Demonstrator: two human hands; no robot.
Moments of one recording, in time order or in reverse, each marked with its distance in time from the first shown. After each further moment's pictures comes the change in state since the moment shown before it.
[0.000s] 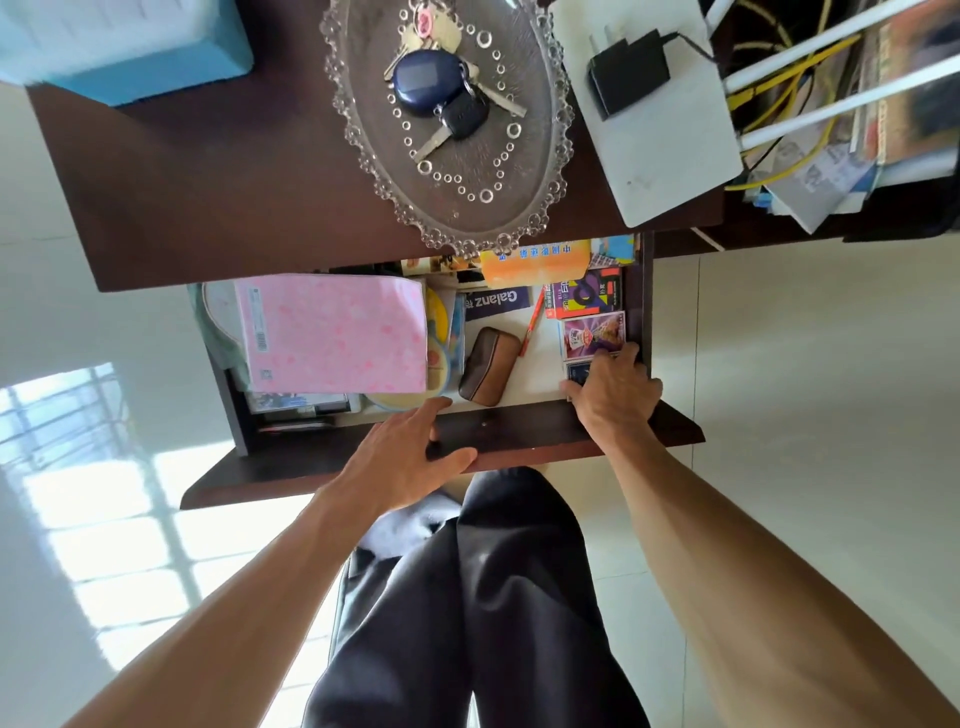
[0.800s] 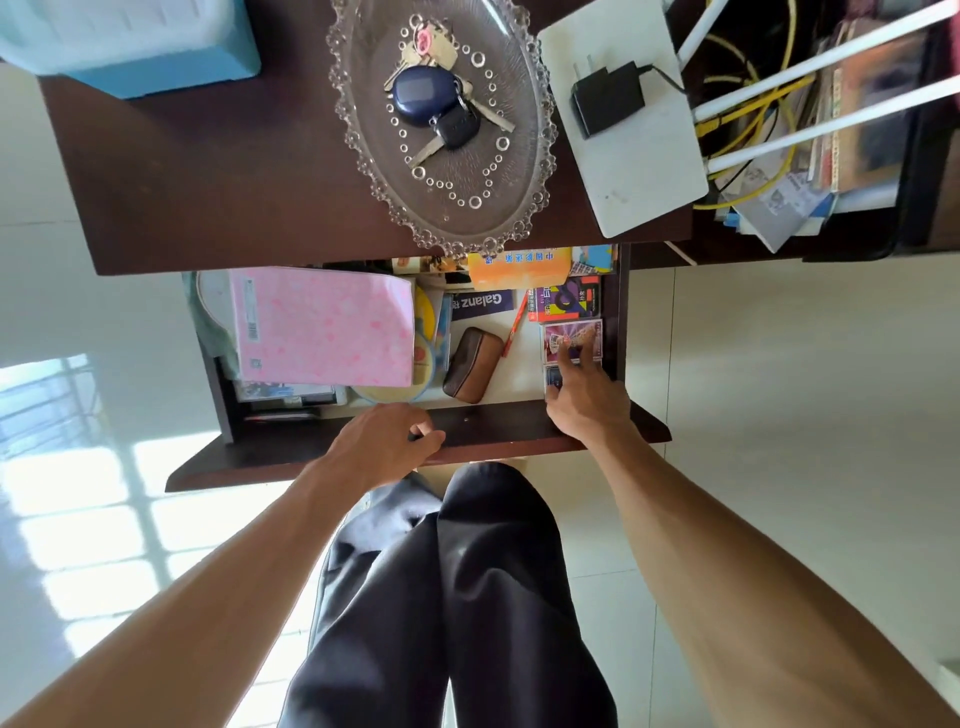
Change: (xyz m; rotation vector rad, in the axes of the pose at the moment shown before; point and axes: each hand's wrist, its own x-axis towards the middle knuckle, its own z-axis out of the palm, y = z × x) left_hand -0.002 0.014 -0.017 0.017 -0.085 -0.076; right_hand -0.008 0.013 -0.007 -0.047 -0.167 -0.274
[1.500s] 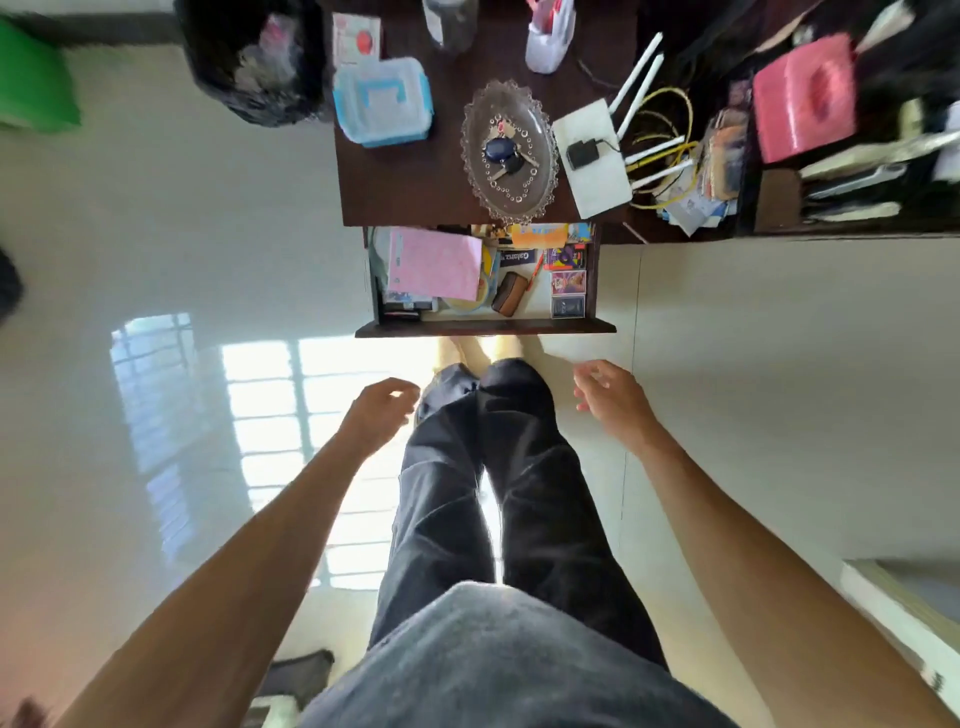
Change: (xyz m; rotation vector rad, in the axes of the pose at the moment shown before) left_hand -0.402 0.039 -0.084 -0.718 0.156 -0.280; right_hand -0.420 0.001 -0.139 0.773 -0.001 -0.010
